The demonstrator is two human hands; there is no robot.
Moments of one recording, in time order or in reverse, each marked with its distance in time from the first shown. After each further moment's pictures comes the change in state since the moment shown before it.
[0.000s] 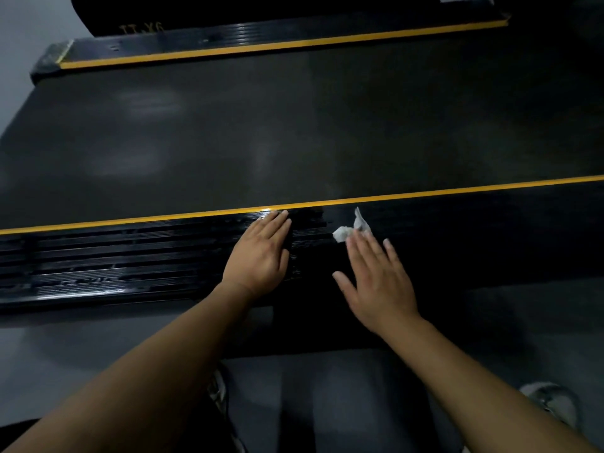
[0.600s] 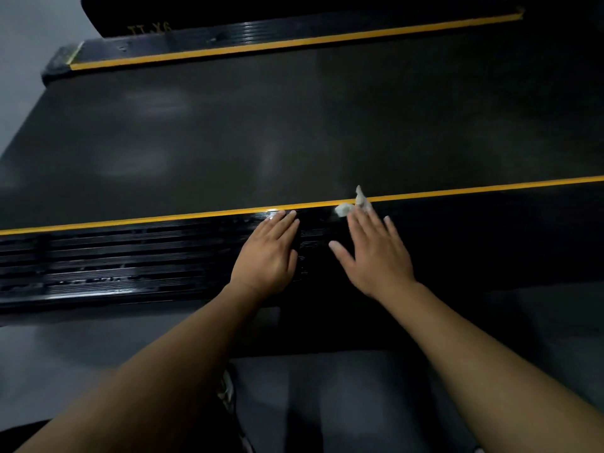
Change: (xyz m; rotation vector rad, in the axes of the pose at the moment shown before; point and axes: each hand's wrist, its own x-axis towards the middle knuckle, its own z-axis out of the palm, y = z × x) left_hand 0.000 0.000 0.000 -0.005 0.005 0.002; right_hand 0.058 -0.006 -0.013 0.079 -0.192 0.062
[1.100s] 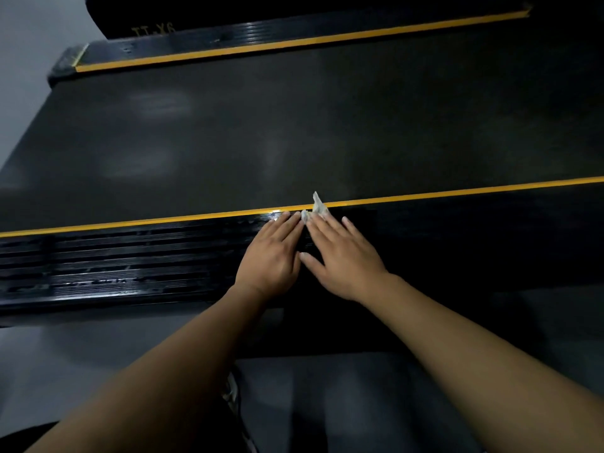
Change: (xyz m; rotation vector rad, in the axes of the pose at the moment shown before) left_hand 0.000 0.000 -0.001 -0.025 0.006 0.022; right_hand 0.016 -0.041 -0.001 0.020 -0.059 -0.253
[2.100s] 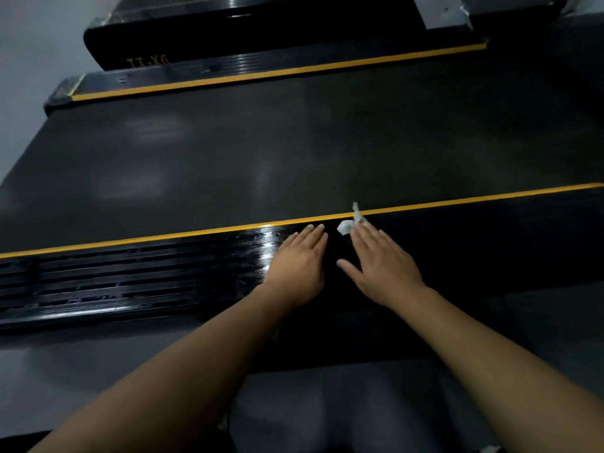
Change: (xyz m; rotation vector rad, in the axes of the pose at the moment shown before) left_hand 0.036 0.071 -0.001 0.101 -0.192 0.035; right_hand -0.046 0.072 -0.013 -0.067 -0.003 0.189
